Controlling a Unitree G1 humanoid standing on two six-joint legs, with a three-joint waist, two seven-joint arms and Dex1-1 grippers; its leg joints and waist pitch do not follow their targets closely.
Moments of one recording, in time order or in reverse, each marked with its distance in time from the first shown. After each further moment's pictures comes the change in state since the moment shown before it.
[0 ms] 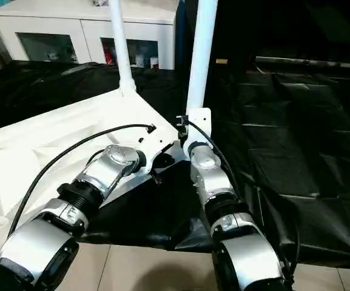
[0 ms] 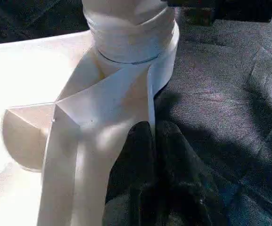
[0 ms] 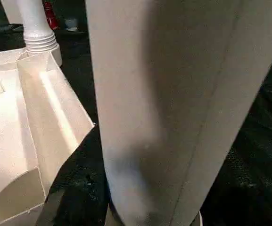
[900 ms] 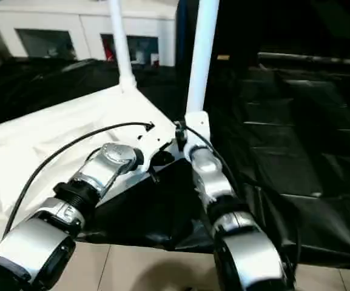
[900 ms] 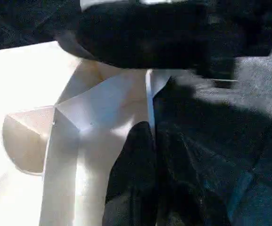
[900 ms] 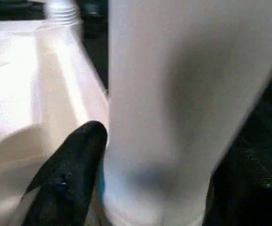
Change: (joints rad) left arm 0.000 0.051 -0.006 -0.012 -0.005 -0.099 -0.082; right arm 0.117 -0.052 0.032 -0.120 -0.041 -0.050 0.176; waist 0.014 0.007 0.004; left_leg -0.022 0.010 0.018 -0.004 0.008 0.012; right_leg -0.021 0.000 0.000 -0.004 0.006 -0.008
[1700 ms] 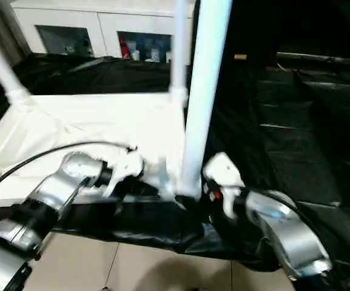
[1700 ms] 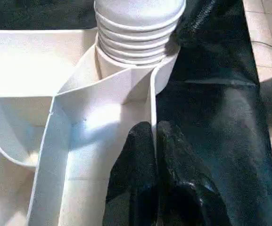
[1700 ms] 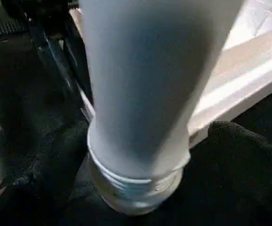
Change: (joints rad) left arm 0.215 0.234 -0.085 -0.266 -0.128 -0.197 -0.607; right arm 0.513 -0.511 0.166 -0.930 0.205 0.426 0.697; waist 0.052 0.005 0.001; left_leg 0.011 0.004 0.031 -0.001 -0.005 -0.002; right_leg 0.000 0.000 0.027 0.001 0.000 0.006
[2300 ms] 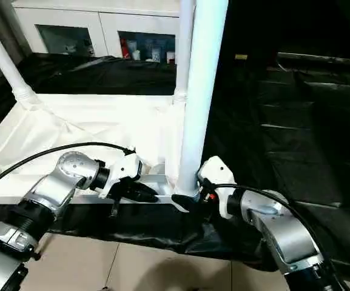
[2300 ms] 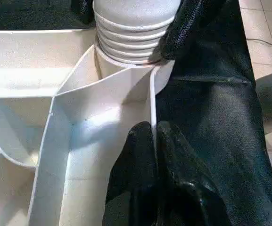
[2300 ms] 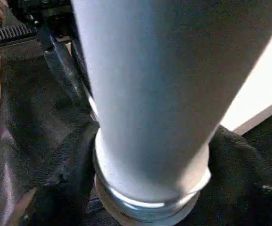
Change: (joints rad) left arm 0.007 0.015 0.000 -0.018 -0.005 0.003 -0.010; right arm -0.046 0.049 0.027 0.046 -0.001 0.025 0.015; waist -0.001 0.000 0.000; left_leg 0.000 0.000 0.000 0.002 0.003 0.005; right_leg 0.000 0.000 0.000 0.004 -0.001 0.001
